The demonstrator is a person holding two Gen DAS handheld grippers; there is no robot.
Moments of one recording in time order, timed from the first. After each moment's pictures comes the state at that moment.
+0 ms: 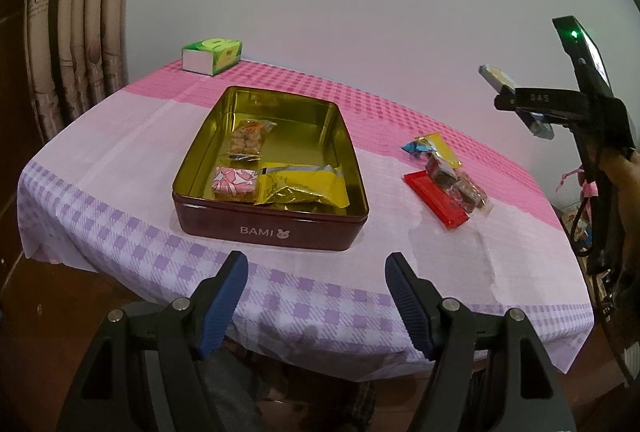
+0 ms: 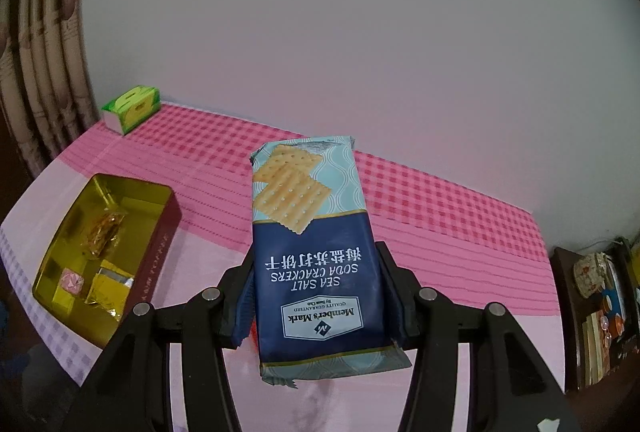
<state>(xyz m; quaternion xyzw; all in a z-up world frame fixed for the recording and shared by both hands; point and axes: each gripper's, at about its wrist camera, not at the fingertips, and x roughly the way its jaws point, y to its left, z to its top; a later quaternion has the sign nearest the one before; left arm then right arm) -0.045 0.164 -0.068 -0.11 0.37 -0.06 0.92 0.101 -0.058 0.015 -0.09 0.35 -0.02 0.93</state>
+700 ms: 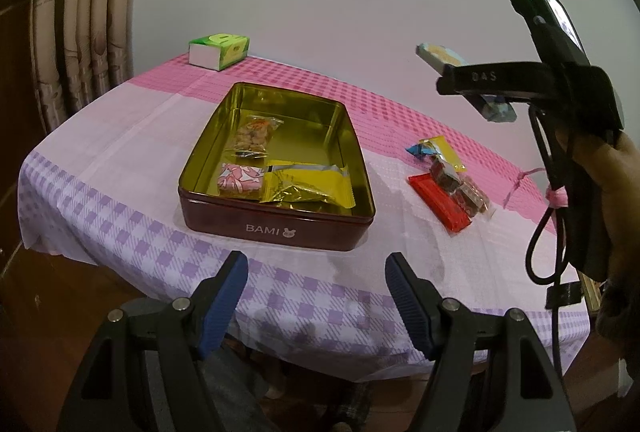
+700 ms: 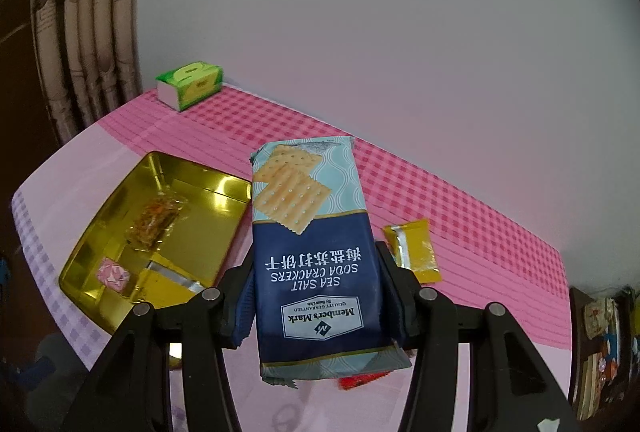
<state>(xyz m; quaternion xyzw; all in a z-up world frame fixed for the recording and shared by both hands) -0.045 0.172 -0.069 -0.13 0.38 -0.05 0.92 0.106 0.041 0.005 -0.15 0.36 0.04 0.92</state>
